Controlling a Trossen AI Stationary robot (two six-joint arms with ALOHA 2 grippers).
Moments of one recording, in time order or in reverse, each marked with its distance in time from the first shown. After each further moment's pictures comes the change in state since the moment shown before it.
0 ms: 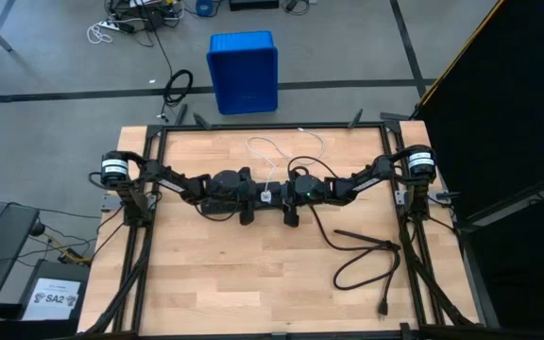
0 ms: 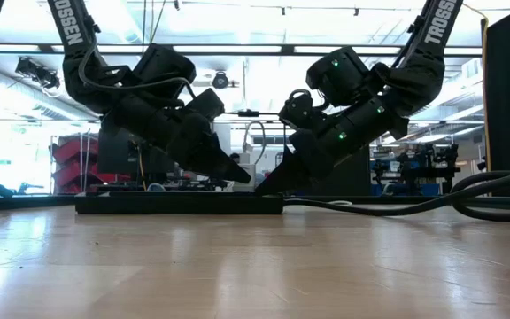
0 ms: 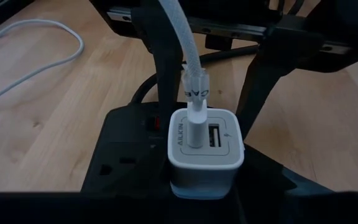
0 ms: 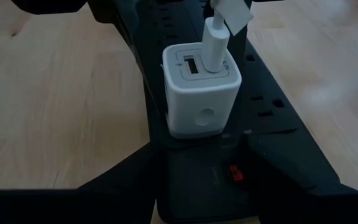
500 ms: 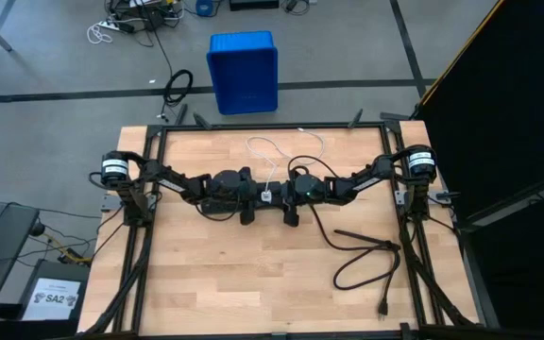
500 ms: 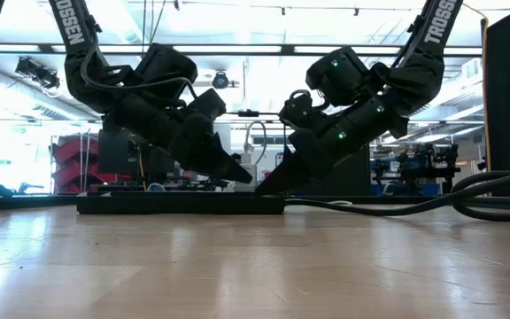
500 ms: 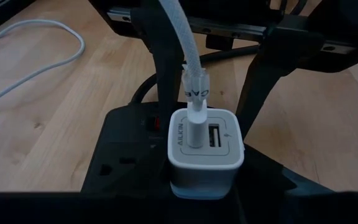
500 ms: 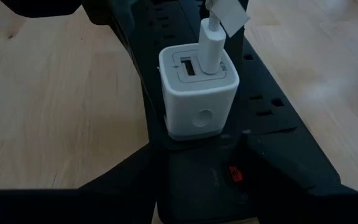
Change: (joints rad) left arm -0.001 -0.003 0.008 -0.006 -0.002 0.000; right arm -0.005 0.001 -0.001 -0.013 0.000 0.017
